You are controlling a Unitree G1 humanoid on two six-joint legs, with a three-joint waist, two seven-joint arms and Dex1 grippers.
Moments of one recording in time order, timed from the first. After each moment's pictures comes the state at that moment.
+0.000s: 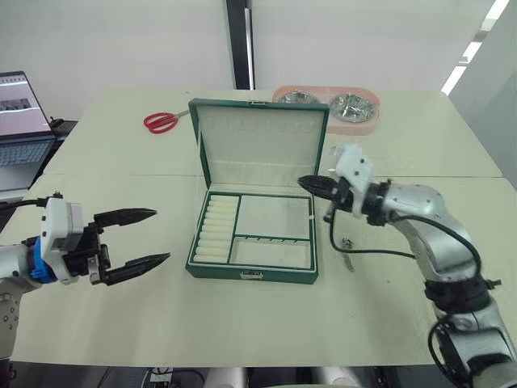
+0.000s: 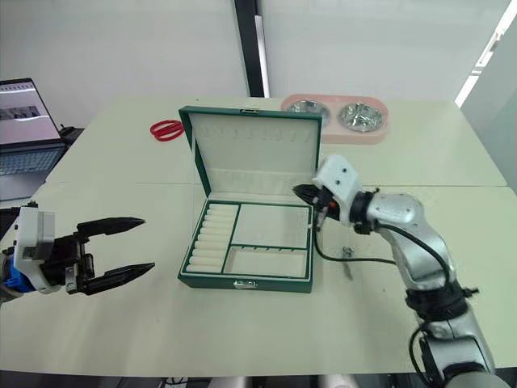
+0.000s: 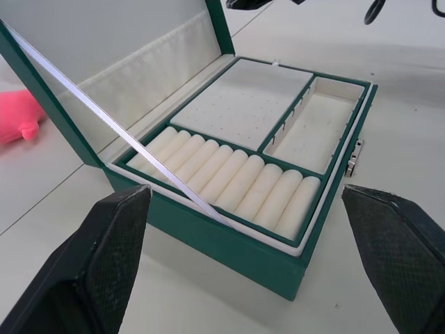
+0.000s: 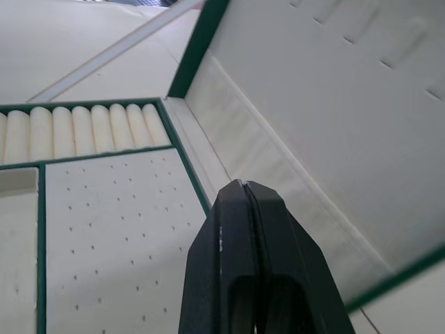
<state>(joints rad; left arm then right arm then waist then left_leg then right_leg) 0.07 0.91 0.50 -0.15 -0.64 0.22 -1.34 -0.50 -0.51 0.09 -0.36 0.22 0.62 0.80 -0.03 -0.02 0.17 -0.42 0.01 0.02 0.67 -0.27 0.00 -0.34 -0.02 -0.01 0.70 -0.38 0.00</state>
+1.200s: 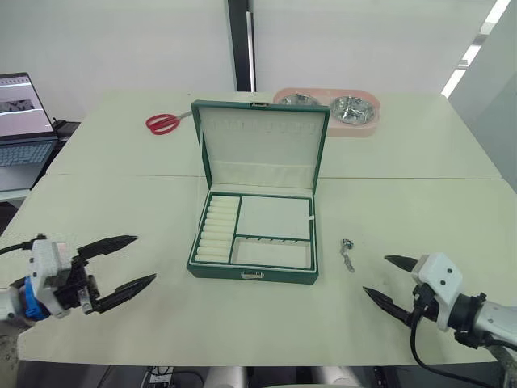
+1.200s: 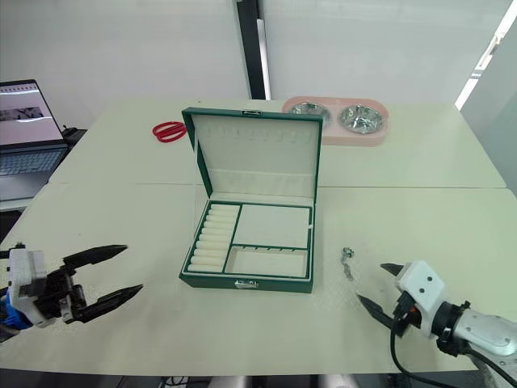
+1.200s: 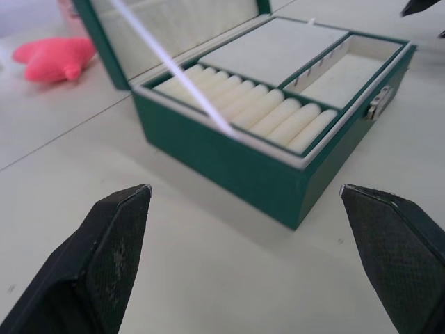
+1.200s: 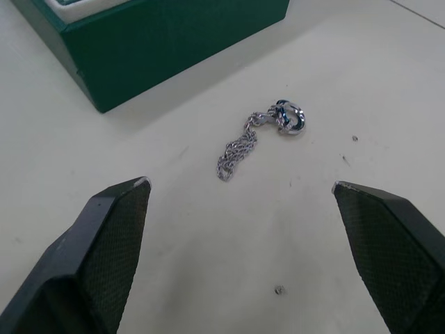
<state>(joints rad) 0.22 0.80 0.50 -0.08 -0.63 0.01 -1.34 0.41 -0.65 -0.23 -0.69 0.29 0.49 0.74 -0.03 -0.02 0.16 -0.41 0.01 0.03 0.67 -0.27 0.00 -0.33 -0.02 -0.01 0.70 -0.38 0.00</state>
